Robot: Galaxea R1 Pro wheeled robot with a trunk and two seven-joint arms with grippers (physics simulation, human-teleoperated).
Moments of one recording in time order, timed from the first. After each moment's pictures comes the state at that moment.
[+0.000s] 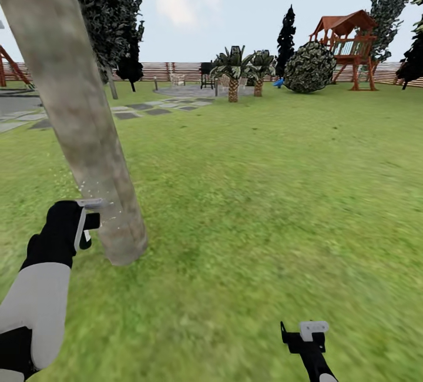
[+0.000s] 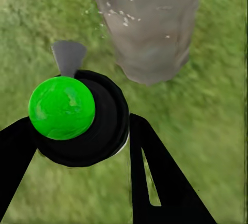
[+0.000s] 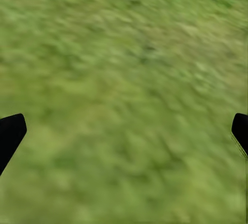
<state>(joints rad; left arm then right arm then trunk) -0.92 0.15 0.30 -0.98 -0.27 1.00 0.00 -0.50 -0.06 0.09 -0.08 0.01 -0.57 -0.13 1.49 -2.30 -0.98</state>
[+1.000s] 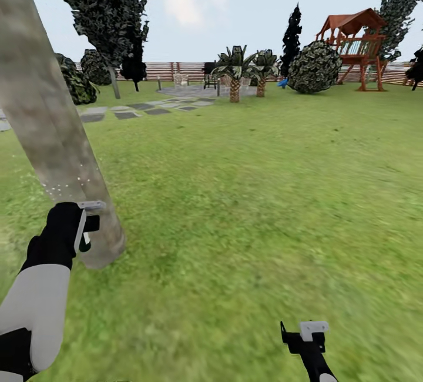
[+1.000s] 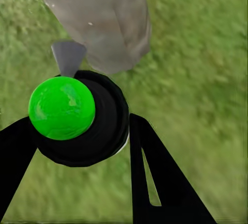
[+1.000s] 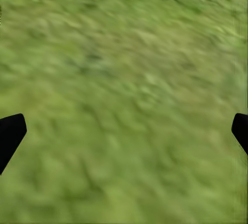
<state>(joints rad) -0.91 0.15 0.30 -0.97 -0.27 1.01 0.01 -0.50 -0.06 0.09 -0.08 0.01 -0.57 -0.13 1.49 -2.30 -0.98</state>
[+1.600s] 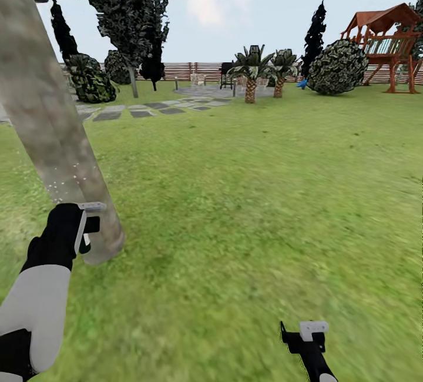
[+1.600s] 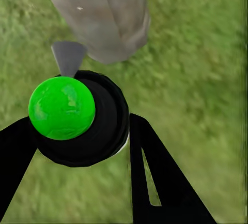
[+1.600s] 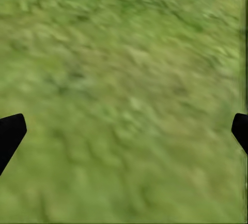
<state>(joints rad) -0.91 0.15 0.30 -0.97 -0.28 1.01 0.01 -0.50 -0.06 0.09 -0.08 0.01 -0.57 -0.13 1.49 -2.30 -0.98</state>
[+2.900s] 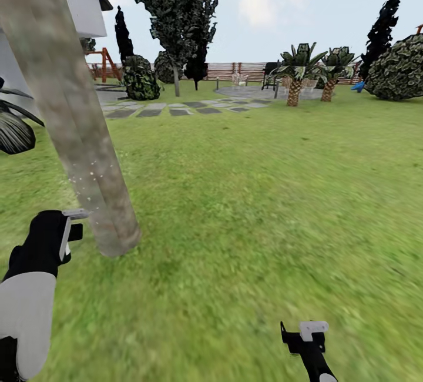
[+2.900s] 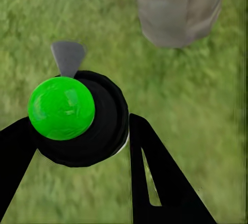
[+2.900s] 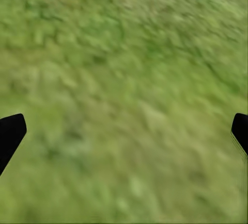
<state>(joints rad) -0.87 0.21 0.35 -0.97 -0.27 1.00 0.05 -0.50 -0.06 0.09 -0.08 0.01 -0.57 -0.13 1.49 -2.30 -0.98</state>
